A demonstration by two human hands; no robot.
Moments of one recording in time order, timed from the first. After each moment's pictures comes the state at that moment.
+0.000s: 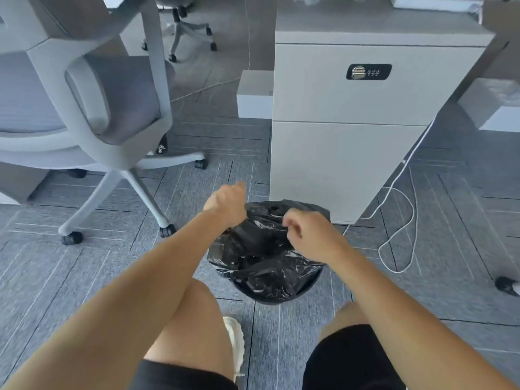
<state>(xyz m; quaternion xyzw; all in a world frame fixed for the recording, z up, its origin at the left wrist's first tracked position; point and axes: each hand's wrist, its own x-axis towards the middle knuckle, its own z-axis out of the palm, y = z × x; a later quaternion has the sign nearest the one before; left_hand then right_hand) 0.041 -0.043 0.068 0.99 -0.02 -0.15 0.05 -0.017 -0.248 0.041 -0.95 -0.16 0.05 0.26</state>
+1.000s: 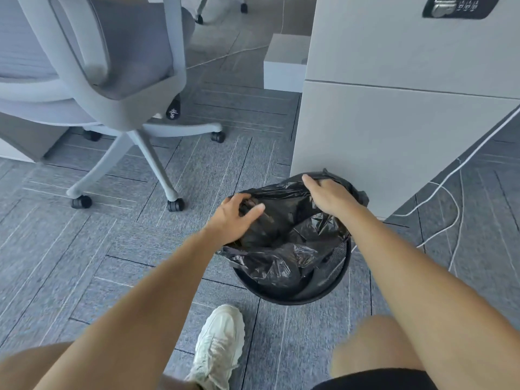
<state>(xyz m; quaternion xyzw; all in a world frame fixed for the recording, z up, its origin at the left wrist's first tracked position) 0.021 -0.006 -0.062 0.91 0.10 -0.17 0.36 0.094 -0.242 -0.033 -0.93 0.04 0.24 0.28</state>
